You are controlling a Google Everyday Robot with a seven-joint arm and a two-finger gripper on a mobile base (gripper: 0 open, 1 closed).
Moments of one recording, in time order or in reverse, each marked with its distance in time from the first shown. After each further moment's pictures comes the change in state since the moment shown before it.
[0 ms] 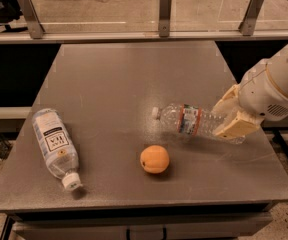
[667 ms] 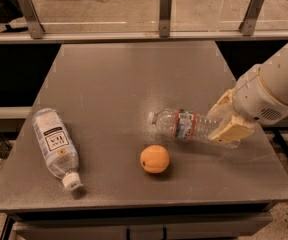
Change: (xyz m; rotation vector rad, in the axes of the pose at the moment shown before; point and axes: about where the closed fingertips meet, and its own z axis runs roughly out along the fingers) arm -0.004 0.007 0.011 -0.030 -0.006 -0.004
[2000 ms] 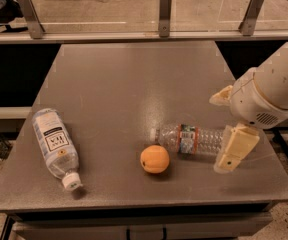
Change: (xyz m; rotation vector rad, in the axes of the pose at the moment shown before) arm -0.002 0.008 0.001 0.016 0.050 0.010
